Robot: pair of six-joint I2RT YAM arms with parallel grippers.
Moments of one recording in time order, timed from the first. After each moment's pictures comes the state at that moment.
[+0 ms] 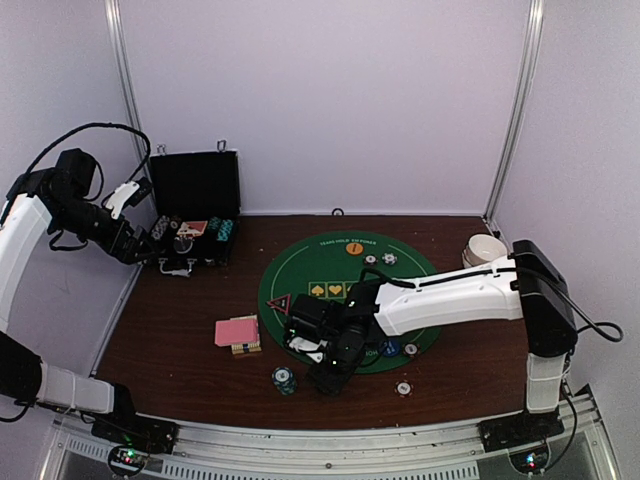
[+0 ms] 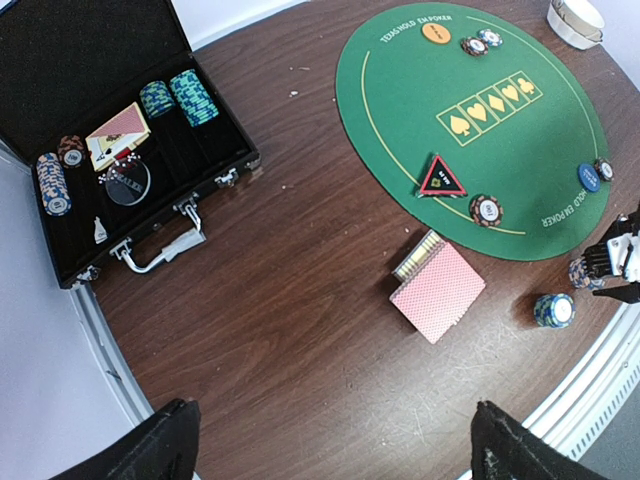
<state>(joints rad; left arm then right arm) 0.06 1.22 1.45 -1.26 0.42 0.53 1.23 1.99 1.49 -0.83 -0.01 0.24</state>
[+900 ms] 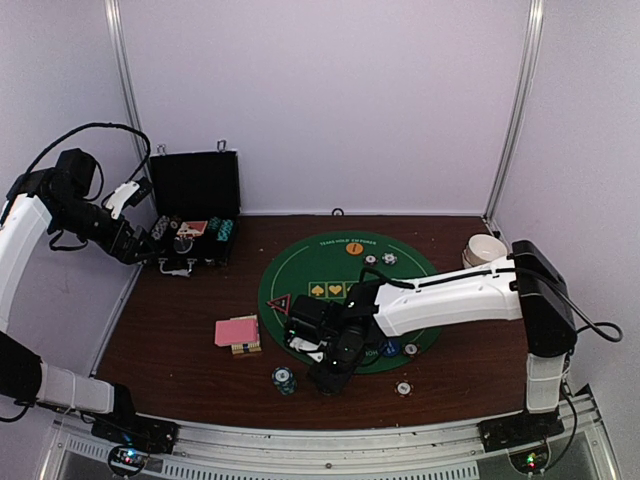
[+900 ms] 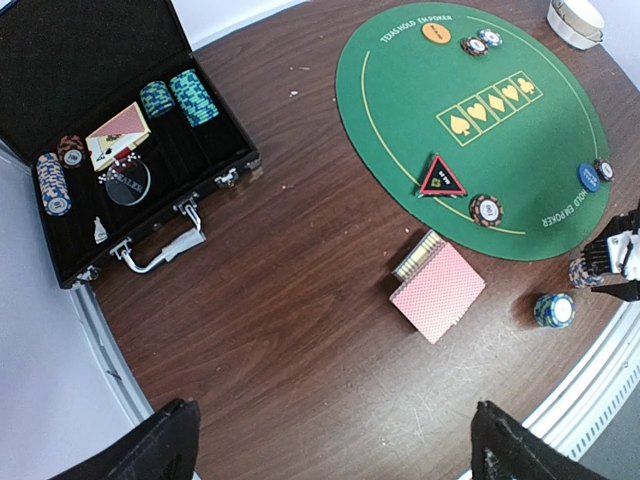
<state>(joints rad) 0.06 1.22 1.45 -1.26 0.42 0.53 1.23 1.99 1.49 -0.83 0.04 0.23</state>
